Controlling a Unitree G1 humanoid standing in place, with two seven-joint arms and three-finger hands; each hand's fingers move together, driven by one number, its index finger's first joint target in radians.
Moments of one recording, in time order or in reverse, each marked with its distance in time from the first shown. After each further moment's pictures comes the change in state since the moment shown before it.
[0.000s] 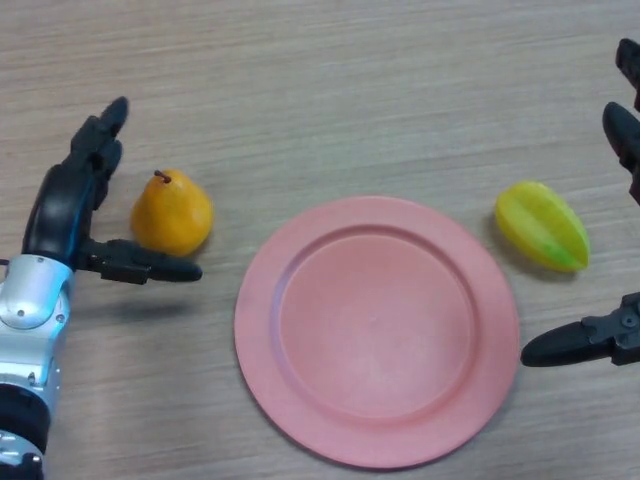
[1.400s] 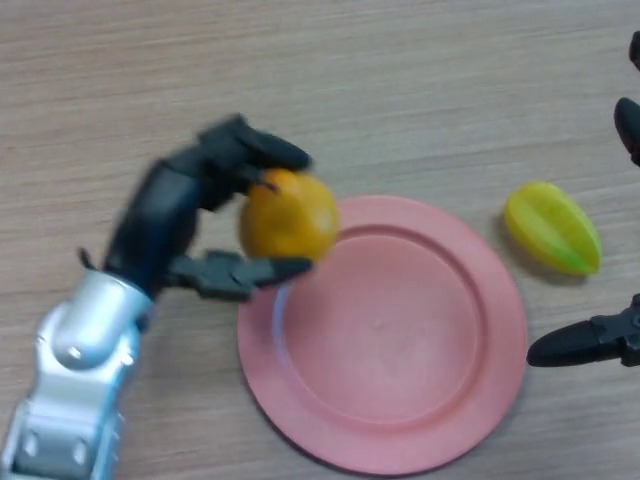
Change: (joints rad) left arm 0.417 -0.143 -0.159 -1.140 -0.009 0.515 -0.149; right arm -0.020 0.000 -0.017 -0.088 0.000 0.110 -0.002
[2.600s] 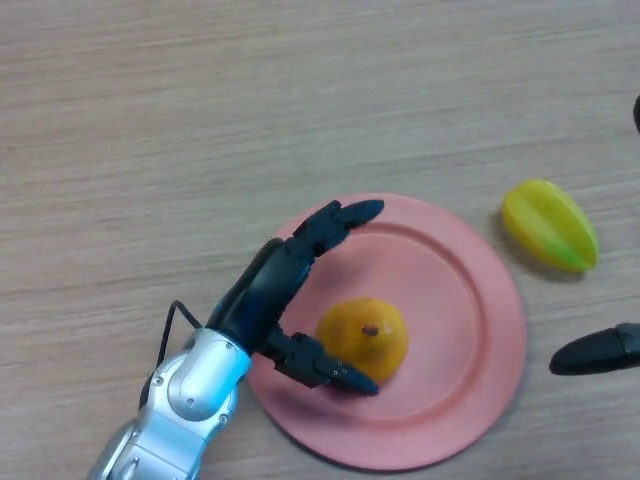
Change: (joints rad) left arm -0.032 -0.019 -0.244 0.267 0.195 -0.116 0.175; right arm 0.027 -0.018 -0.069 -0.012 0.055 -0.028 0.006
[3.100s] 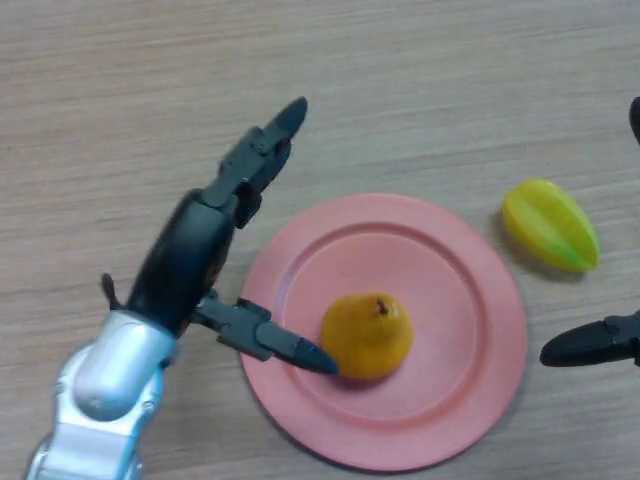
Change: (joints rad) left arm 0.126 0.002 0.244 -0.446 -0.218 0.120 -0.161; right arm -0.015 0.003 0.036 0.026 -0.038 -0.004 0.000
